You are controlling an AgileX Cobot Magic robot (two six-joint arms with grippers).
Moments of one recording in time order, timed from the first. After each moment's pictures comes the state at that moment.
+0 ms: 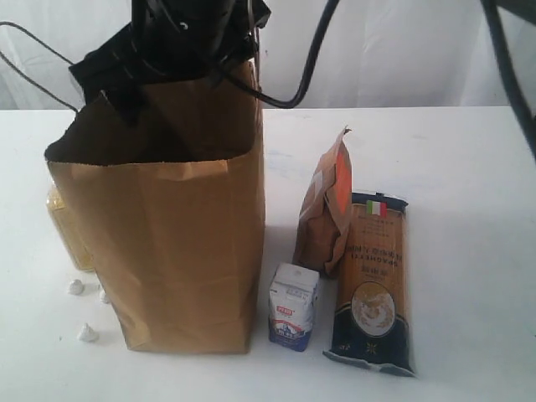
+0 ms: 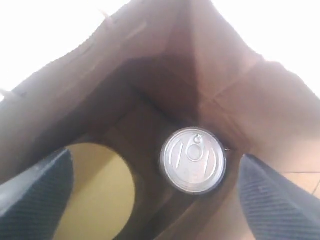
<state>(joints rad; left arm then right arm) -0.36 0.00 0.02 -0.21 0.31 0.11 0.90 1.92 -2.10 -0.16 1.23 0.14</state>
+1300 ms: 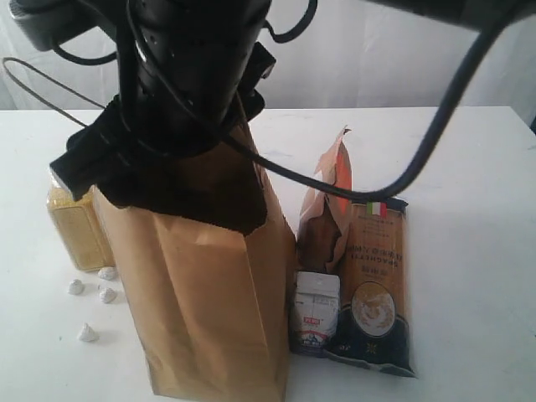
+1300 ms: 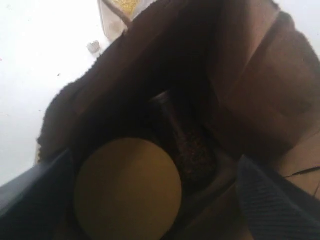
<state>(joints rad) -0.36 0.00 0.02 -0.21 0.31 0.11 1.04 1.71 -1.75 -0.21 1.15 0.20</state>
